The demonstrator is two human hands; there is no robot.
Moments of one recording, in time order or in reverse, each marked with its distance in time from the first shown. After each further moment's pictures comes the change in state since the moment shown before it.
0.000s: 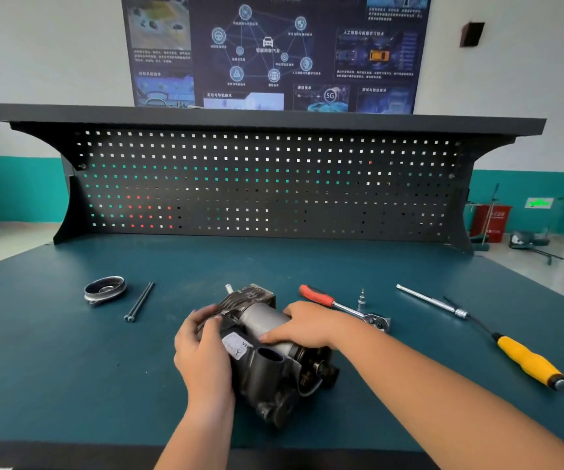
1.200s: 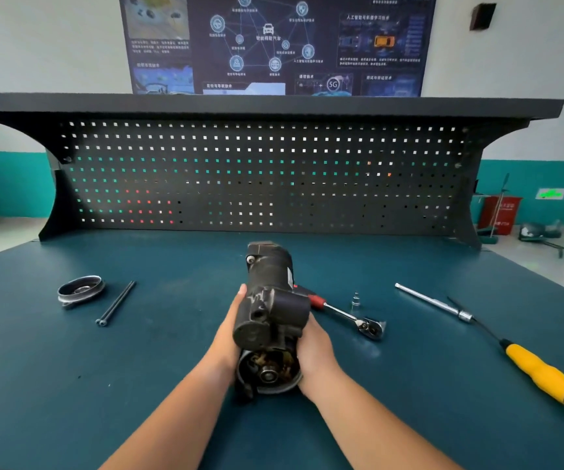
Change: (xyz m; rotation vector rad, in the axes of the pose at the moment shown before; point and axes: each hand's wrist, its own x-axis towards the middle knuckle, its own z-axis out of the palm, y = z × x) left_hand 0.031 -0.029 0.071 -0.124 -0.604 -0.449; right_hand 0.029 0.044 0.055 1.561 0.290 0.035
